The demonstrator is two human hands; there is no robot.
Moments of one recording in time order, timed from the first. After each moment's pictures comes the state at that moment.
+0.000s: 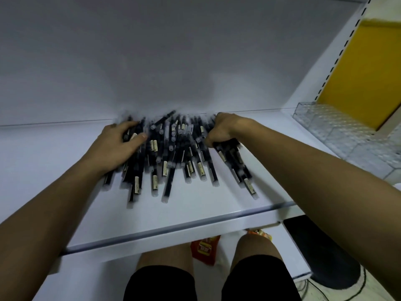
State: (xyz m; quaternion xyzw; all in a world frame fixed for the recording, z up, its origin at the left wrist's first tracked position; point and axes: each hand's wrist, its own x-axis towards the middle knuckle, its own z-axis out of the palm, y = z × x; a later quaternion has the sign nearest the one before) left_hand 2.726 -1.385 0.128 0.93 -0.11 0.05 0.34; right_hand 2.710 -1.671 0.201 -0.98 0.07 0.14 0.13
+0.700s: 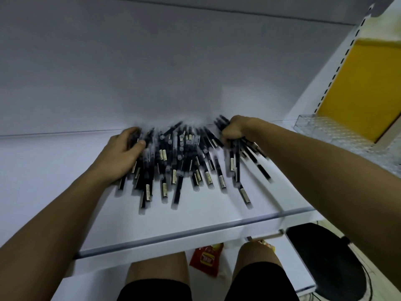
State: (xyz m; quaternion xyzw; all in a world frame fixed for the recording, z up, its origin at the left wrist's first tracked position) left_hand 2.720 -1.376 0.127 0.91 -0.10 0.07 0.40; right_hand 2.724 -1.686 0.215 -0.96 0.13 0.13 0.19
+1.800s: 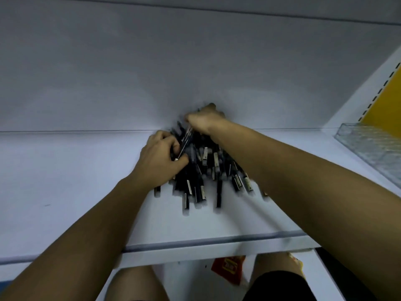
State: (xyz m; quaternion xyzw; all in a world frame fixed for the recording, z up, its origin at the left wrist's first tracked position) left_hand 2.689 -1.379 0.141 0.92 -0.16 0.14 0.32; right_hand 2.751 -1.527 0.219 -0.93 0.09 0.01 0.37
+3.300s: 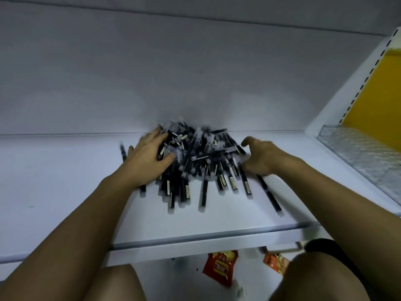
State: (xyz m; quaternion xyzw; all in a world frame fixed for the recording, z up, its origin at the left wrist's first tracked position) left_hand 2.680 -1.382 0.155 0.95 -0.15 0.08 0.25; right_hand 2.656 -1.667 0.196 -0.98 0.06 0.06 0.15
